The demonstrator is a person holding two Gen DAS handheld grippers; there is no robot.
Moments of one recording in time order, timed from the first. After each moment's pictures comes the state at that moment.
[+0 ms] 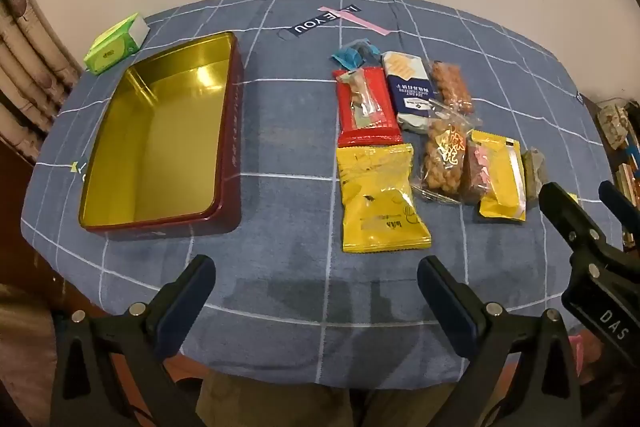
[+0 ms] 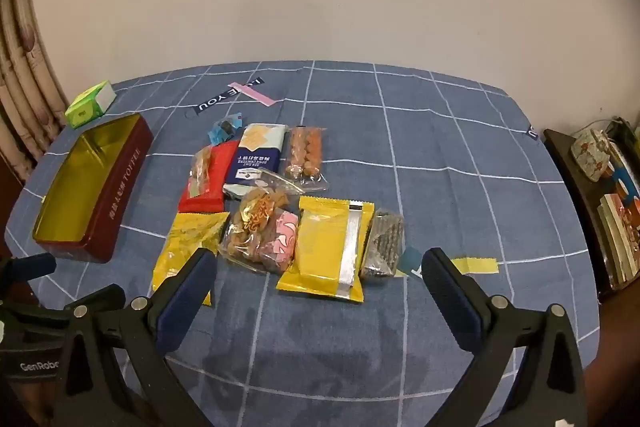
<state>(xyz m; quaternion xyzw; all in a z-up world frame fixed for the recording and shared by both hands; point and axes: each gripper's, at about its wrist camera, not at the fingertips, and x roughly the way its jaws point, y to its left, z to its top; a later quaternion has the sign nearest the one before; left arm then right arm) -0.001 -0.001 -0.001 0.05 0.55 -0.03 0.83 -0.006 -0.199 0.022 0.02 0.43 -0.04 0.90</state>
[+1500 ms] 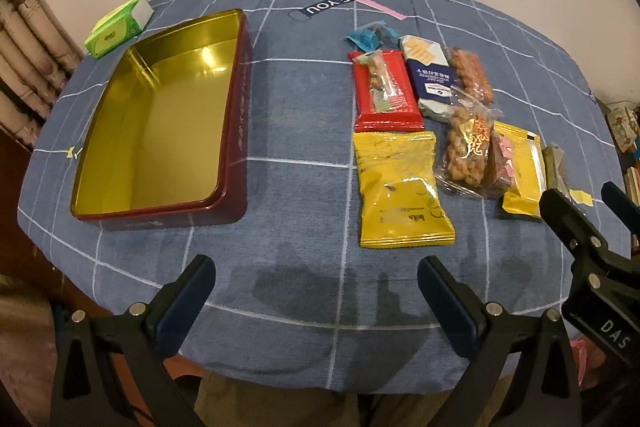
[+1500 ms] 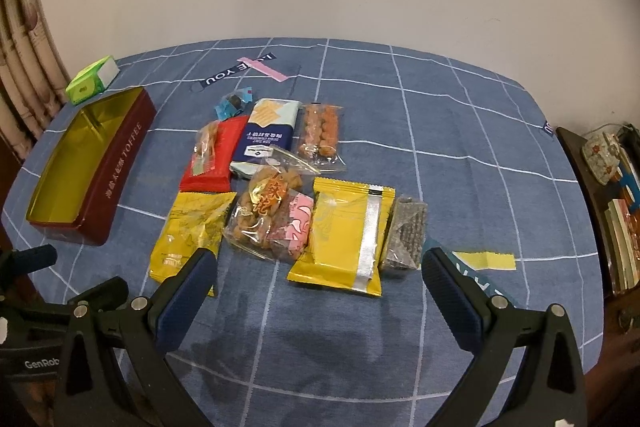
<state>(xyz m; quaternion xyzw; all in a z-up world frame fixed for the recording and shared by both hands) 0.005 0.011 -0.022 0.03 0.57 -0.02 0.82 0.004 -0.185 0.003 0.00 0.46 -0.03 0.89</state>
